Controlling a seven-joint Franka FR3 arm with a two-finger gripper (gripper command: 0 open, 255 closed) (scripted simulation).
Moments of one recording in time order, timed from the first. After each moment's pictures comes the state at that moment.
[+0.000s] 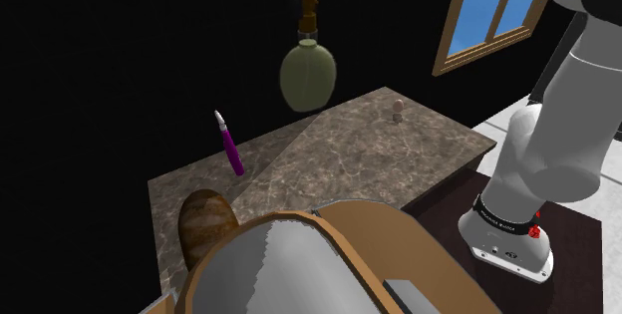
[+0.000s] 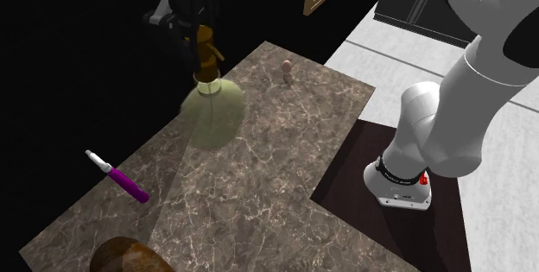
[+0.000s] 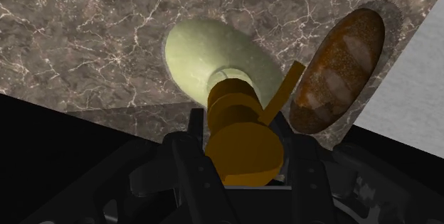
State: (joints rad) arm 0.30 -0.03 0.15 -1.24 -0.03 1.28 0.40
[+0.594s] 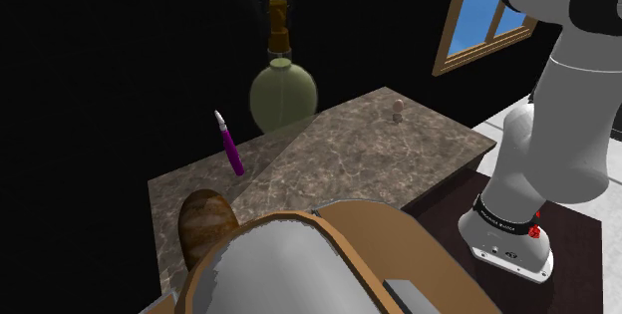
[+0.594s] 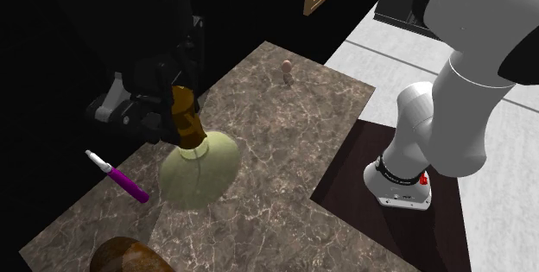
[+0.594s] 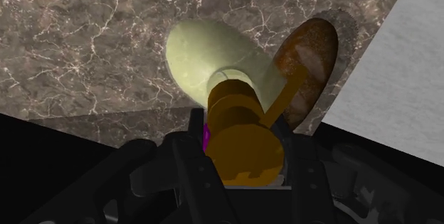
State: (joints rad) arm 0.43 0.10 0.27 -1.08 -0.08 1.23 0.63
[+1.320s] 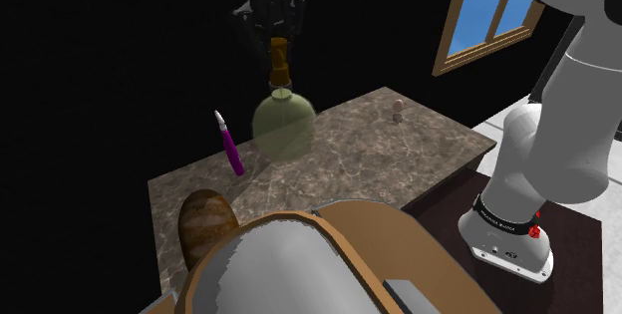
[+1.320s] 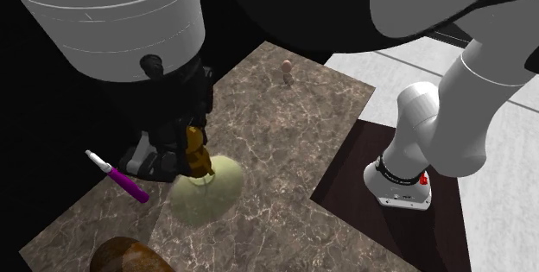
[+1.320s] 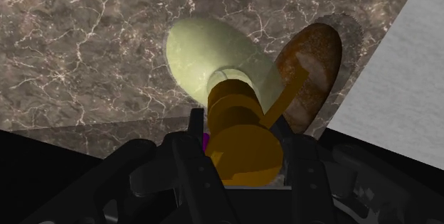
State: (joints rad) arm 0.43 0.00 0.27 -1.37 -0.05 1.42 0.64
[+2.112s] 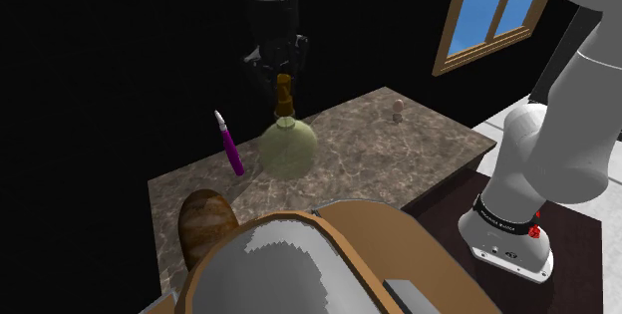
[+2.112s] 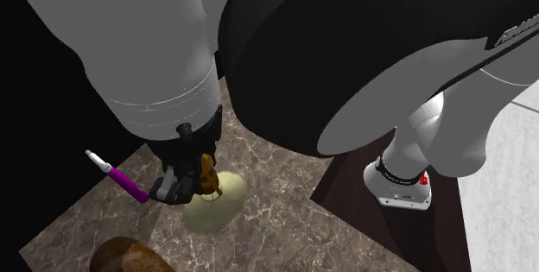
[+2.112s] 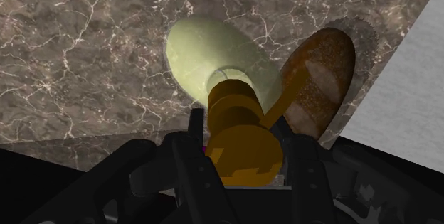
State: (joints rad) arm 0.42 -0.08 0.26 -1.63 -0.02 1.60 0.64
